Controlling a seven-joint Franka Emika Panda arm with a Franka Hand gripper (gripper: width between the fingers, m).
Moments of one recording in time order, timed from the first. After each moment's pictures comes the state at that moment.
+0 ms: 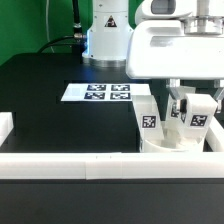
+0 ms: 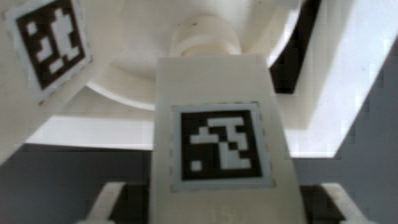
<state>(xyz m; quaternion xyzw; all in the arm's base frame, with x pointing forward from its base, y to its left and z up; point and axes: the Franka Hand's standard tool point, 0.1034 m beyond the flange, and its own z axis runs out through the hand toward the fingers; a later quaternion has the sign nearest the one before) 0.642 0.094 0.079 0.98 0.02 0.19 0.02</state>
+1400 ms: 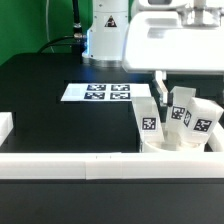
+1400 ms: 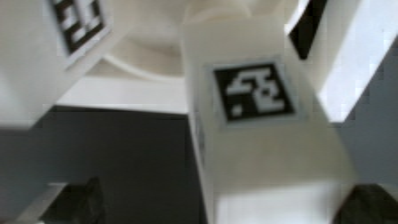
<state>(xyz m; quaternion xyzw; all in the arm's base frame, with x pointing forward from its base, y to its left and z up) 0.654 0.084 0.107 0.98 0.03 0.22 0.02</state>
